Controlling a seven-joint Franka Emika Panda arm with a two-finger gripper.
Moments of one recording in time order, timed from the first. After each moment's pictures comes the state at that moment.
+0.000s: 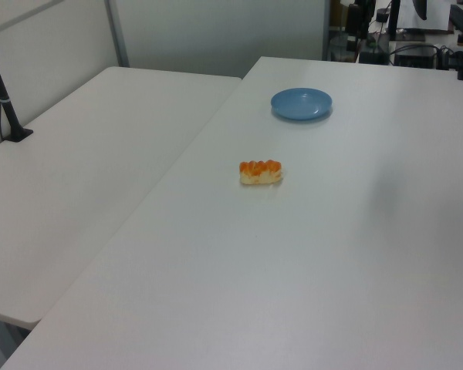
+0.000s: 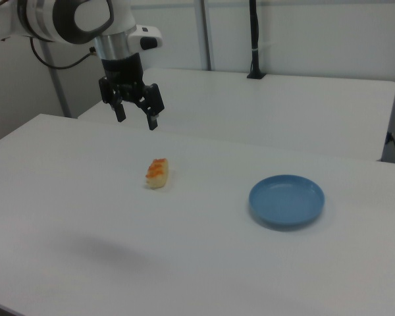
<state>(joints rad) 0.10 0.00 -0.21 -1.62 0.02 1.67 -0.08</state>
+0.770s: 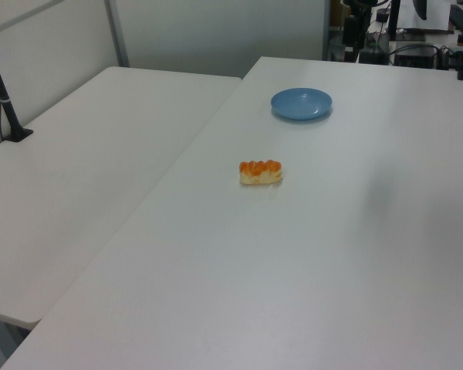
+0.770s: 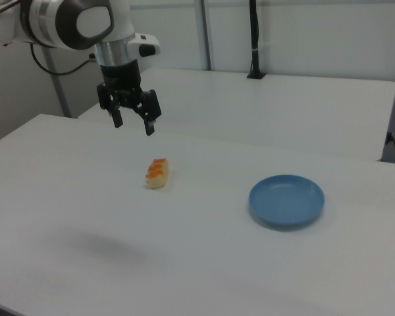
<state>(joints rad) 0.12 0.02 -0.21 -1.63 0.02 1.67 -0.08</state>
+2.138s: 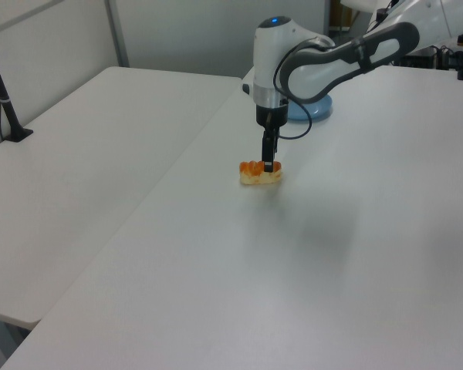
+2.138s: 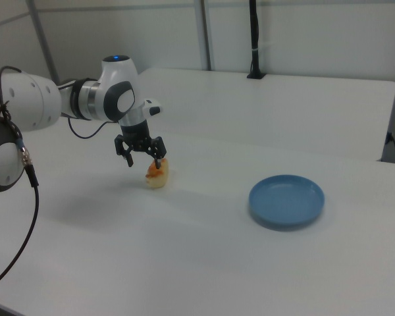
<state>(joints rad) 0.14 0.60 0.01 -1.40 -0.02 2.05 -0.10</state>
